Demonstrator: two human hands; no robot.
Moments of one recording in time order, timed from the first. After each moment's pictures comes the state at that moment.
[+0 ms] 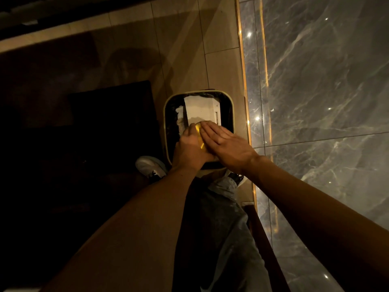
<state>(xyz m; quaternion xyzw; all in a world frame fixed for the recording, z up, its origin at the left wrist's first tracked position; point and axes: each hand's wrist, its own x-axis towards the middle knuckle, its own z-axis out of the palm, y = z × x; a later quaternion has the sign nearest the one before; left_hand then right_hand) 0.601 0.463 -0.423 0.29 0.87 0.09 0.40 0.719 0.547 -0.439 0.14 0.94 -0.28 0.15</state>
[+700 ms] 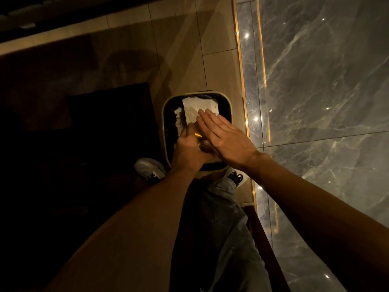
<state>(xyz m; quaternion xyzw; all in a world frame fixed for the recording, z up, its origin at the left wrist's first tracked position) 0.599 0.465 -0.420 0.31 0.86 0.12 0.39 0.716 0.560 -0.436 0.16 0.94 -0.28 0.12</state>
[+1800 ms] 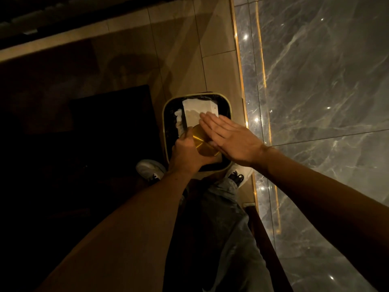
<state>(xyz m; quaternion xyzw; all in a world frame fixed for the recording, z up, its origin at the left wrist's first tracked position) 0.595 0.457 -0.412 0.34 0.85 0.14 0.39 0.725 0.577 -0.437 0.11 0.94 -0.29 0.13</state>
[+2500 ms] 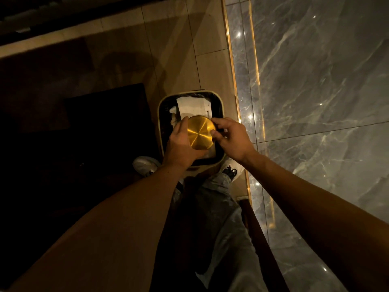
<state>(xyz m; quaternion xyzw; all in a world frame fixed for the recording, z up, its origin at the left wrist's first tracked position) 0.593 0.468 -0.392 0.33 0.84 0.11 0.41 0.730 0.559 -0.411 0.46 0.68 -0.58 -0.01</state>
